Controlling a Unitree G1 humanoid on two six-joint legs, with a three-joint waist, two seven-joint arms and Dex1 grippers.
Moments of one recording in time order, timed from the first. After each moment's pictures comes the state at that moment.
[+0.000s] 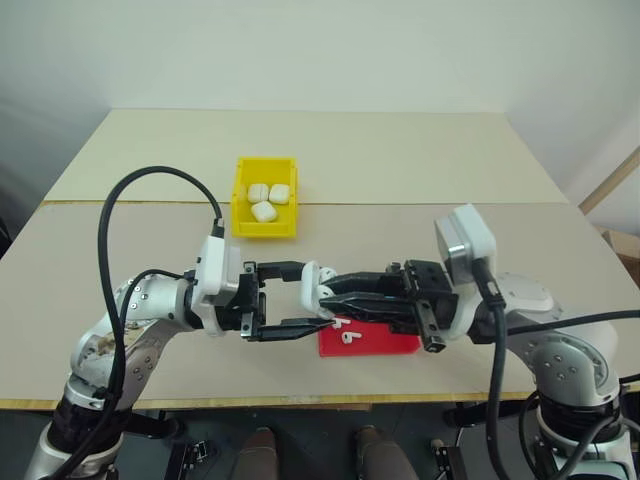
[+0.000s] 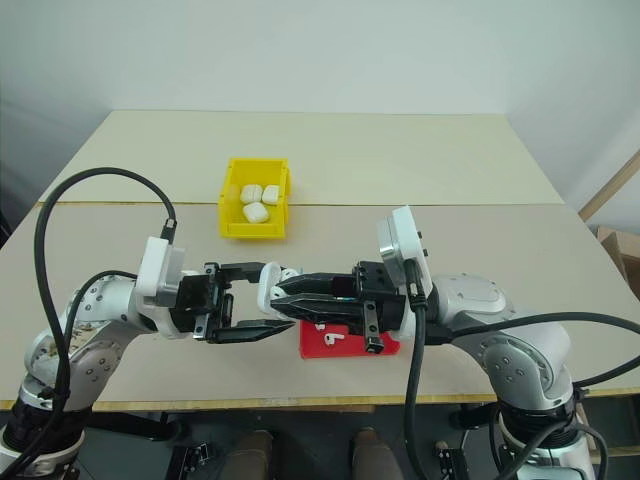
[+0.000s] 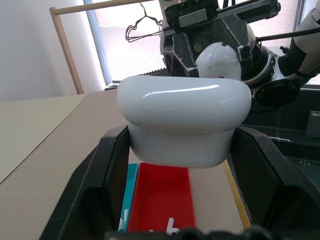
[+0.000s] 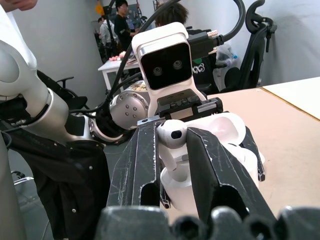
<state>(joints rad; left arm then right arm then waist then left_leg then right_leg) -0.31 0.67 0.00 -0.50 -0.71 0.35 -1.08 -0.45 -0.54 -0.03 -0.64 1.03 0.80 0.83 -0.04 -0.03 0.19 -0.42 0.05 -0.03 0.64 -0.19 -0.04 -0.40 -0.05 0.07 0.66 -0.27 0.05</state>
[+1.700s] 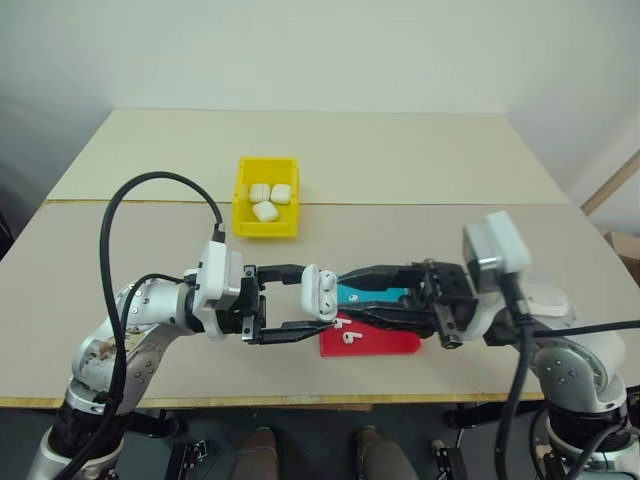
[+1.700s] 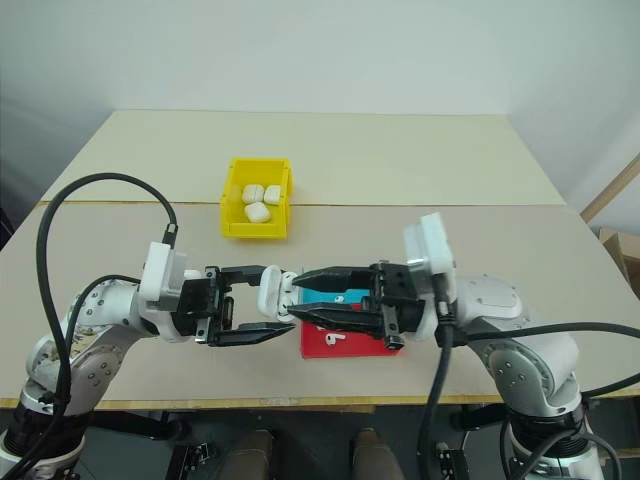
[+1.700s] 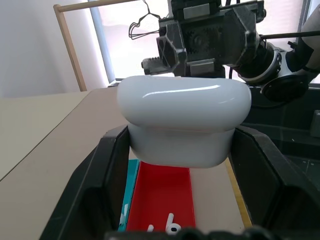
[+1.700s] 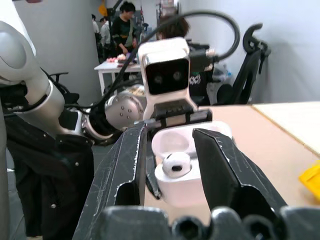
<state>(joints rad) -0.29 0.66 0.00 -0.51 -0.69 0.34 -1.08 -0.41 -0.60 -0.08 -0.59 0.96 0.60 0.99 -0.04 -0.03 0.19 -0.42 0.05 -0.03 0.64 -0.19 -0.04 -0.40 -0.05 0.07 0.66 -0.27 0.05</state>
